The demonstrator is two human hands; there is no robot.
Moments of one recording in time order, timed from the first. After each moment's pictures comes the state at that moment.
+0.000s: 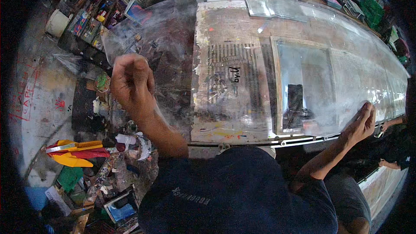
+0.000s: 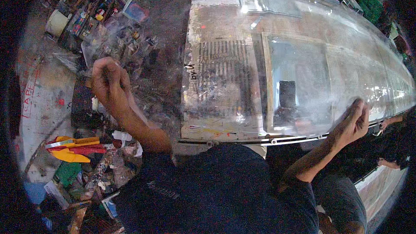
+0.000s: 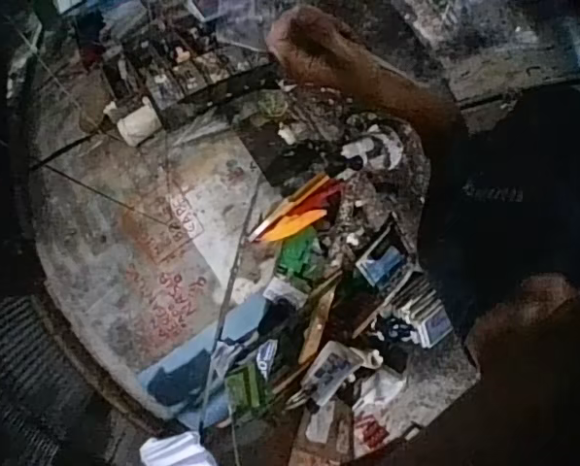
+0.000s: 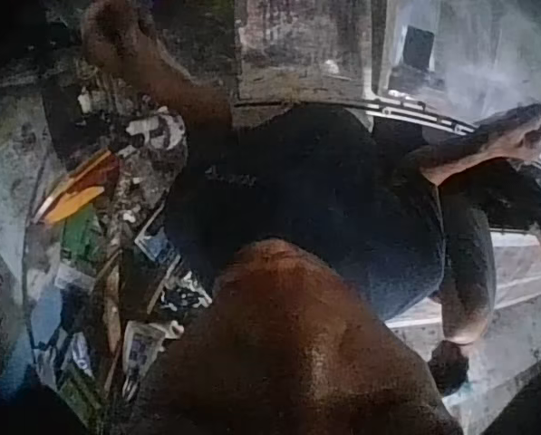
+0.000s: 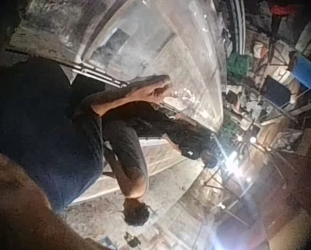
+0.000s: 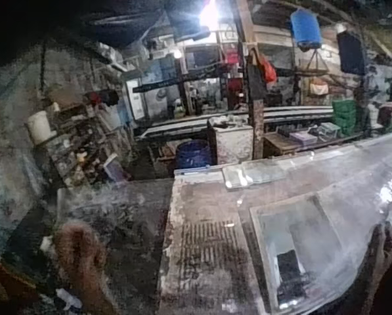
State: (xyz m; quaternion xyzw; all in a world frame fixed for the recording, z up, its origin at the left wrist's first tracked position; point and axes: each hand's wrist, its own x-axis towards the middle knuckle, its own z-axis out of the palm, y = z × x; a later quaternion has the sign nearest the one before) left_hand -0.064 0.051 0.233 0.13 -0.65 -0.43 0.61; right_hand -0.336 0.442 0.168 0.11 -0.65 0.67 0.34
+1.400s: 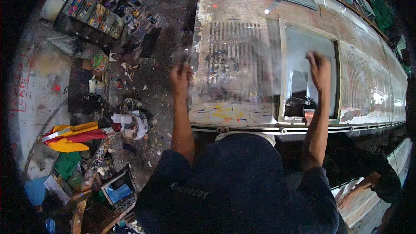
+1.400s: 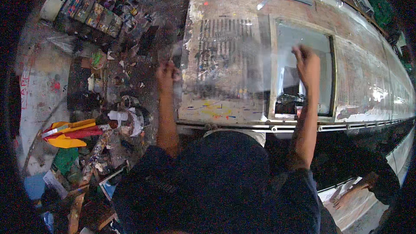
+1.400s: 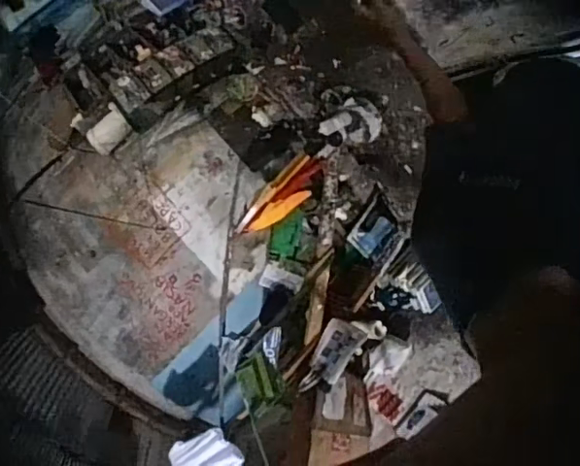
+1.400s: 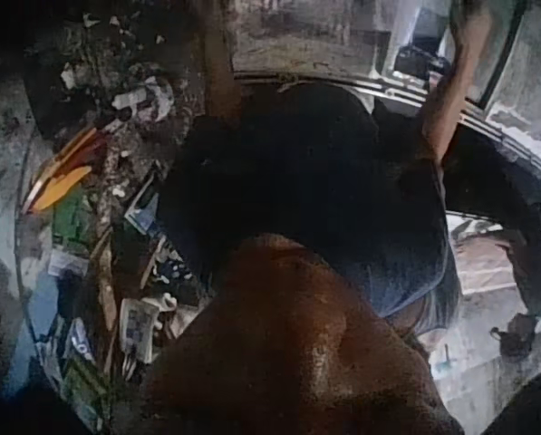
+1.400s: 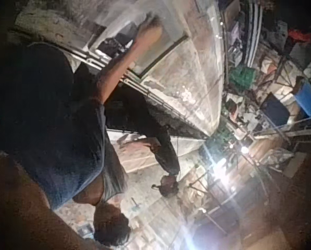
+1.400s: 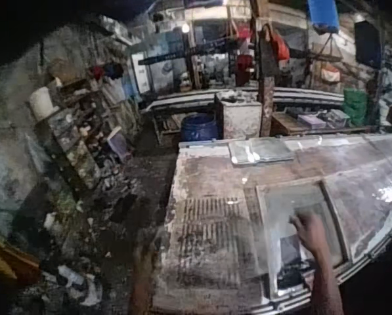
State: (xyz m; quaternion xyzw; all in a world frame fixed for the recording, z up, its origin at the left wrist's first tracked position) left_hand -0.060 -0.008 -0.046 0.43 -0.60 -0.57 0.36; right_hand -0.420 0.324 0.056 0.34 -0.86 0.38 0.01
